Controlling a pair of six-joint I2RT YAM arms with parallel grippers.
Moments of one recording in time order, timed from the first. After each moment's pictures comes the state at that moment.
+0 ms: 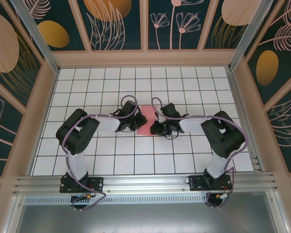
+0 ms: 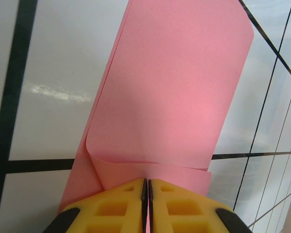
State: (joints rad) left arm -0.64 1.90 0.92 0.13 0.25 -1.14; right arm 0.62 1.75 0.81 -0.06 -0.49 0.60
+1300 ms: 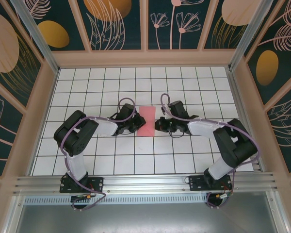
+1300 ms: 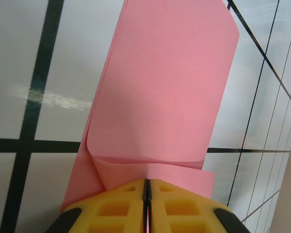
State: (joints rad) left arm -0.64 1.87 0.82 0.28 0.25 -1.17; right arm 0.57 1.60 0.74 -0.02 -0.50 0.63
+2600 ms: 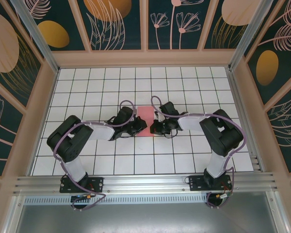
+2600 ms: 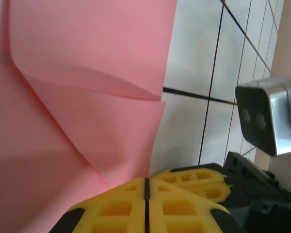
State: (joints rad) left arm -0.68 1.77 0.72 0.35 0.35 -1.15; right arm 0.62 1.78 0.86 -0.13 -0.50 0.62
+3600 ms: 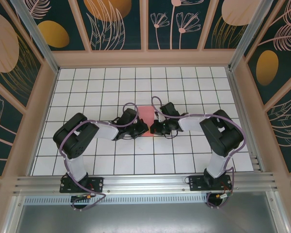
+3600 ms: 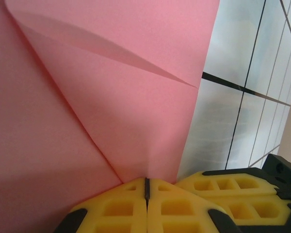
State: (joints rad) left arm -0.70 1.84 0.77 0.29 0.33 -1.16; right arm 0.62 1.78 0.83 -0.09 -0.50 0.62
